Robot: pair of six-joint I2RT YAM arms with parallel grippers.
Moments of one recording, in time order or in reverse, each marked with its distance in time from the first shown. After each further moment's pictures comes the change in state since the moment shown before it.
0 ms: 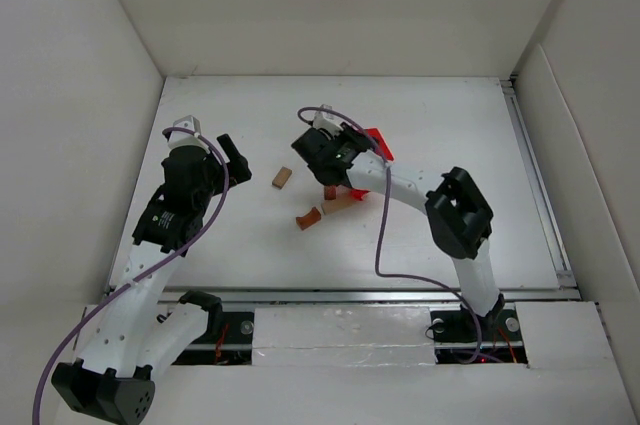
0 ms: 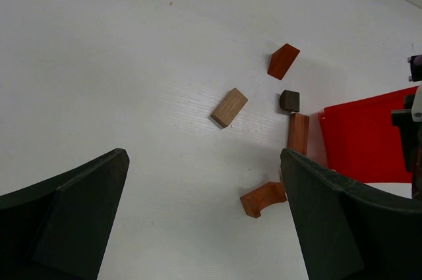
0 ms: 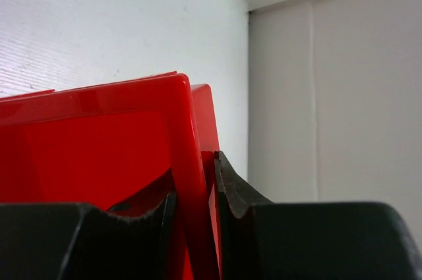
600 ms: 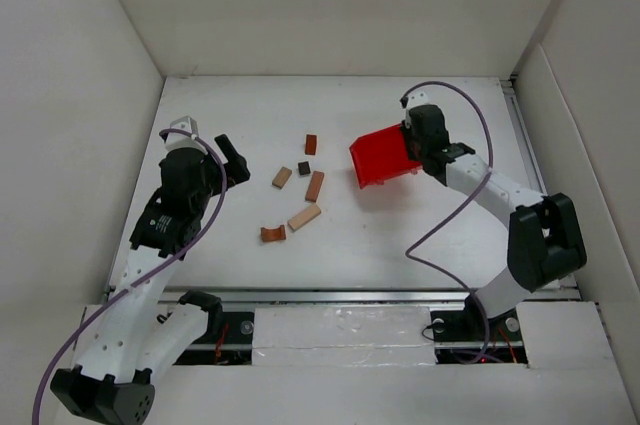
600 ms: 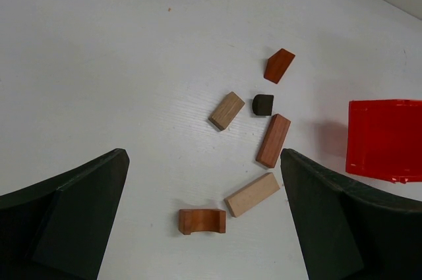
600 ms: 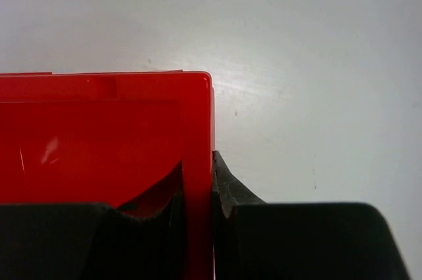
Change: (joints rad) left arm 0.000 -0.024 0.000 0.000 -0.001 0.000; right arm -0.513 -0.482 -0.572 0.417 -0.948 0.089
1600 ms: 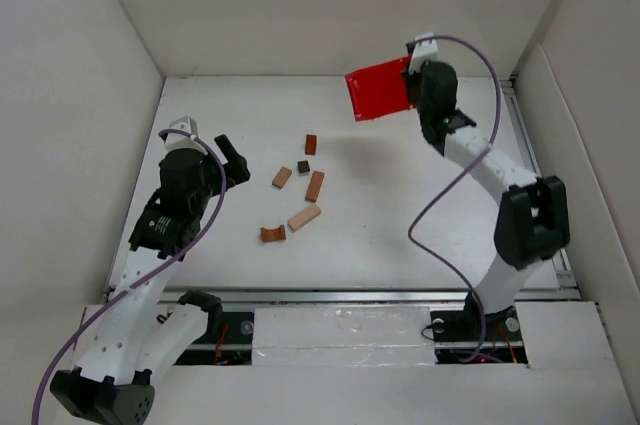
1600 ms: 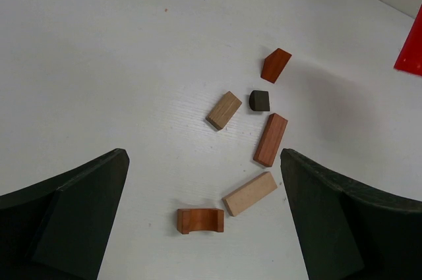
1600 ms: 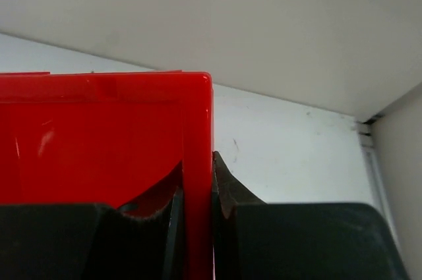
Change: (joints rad) left arm 0.000 -0.008 0.000 0.000 0.009 0.000; right arm 0.004 0.034 0.137 0.473 0.057 -0.189
